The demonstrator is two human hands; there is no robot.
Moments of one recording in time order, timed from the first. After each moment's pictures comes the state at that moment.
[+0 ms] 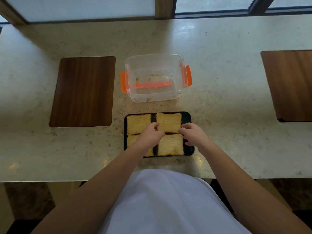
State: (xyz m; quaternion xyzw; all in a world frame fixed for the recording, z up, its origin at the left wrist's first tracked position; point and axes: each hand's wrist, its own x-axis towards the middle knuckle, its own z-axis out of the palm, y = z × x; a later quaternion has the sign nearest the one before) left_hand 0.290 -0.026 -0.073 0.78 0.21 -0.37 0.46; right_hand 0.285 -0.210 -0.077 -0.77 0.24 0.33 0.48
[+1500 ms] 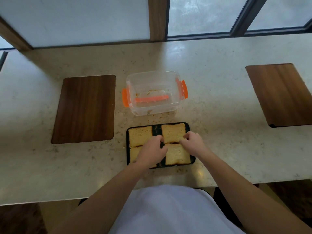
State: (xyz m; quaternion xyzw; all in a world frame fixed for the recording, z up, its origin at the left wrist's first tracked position) left_hand 0.274 -0.017 -0.073 0.91 -0.02 -0.27 0.32; right_hand 0.283 -0.201 -0.075 -0.87 0.21 0.30 0.32
